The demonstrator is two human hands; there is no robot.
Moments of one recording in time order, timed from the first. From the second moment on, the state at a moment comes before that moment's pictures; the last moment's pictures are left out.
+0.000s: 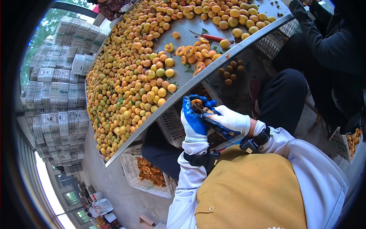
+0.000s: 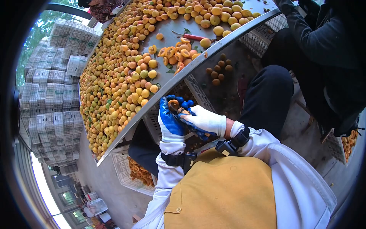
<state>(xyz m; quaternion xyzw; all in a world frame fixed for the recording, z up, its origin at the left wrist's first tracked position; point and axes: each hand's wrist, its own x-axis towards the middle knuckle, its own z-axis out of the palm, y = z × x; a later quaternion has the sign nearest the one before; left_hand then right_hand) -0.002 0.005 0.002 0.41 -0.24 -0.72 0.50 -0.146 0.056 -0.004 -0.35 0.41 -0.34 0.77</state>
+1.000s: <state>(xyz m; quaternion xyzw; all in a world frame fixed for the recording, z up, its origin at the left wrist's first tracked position) 0.000 0.003 -0.005 0.44 -0.26 -0.70 0.51 -0.141 0.052 -0.019 -0.47 0.43 -0.35 0.68</state>
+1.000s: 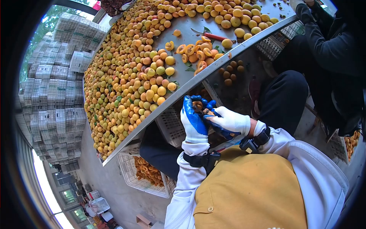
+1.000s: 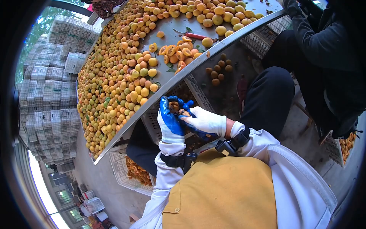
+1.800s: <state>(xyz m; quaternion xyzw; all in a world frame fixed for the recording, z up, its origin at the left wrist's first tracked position) -0.008 0.000 -0.012 0.41 -0.22 -0.71 0.52 -0.124 0.055 -0.020 -0.60 0.60 -0.32 0.42</state>
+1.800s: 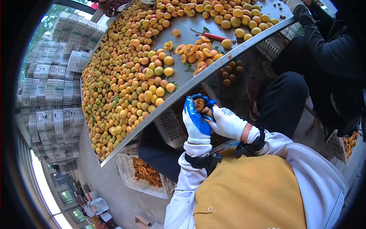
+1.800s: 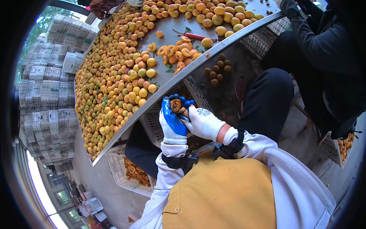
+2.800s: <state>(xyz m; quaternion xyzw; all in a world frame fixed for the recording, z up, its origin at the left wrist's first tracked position) 0.011 0.001 -0.017 0.28 -0.28 -0.80 0.46 -0.120 0.058 -0.024 -0.55 0.54 -0.46 0.45</state>
